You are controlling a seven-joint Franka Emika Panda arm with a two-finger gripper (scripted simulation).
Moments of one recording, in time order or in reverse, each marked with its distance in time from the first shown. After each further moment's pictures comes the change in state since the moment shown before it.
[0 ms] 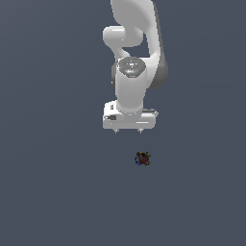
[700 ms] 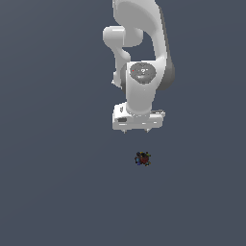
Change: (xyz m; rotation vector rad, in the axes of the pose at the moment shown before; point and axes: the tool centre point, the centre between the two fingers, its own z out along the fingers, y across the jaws) arm -0.012 -0.035 0.016 0.019 -0.037 -0.028
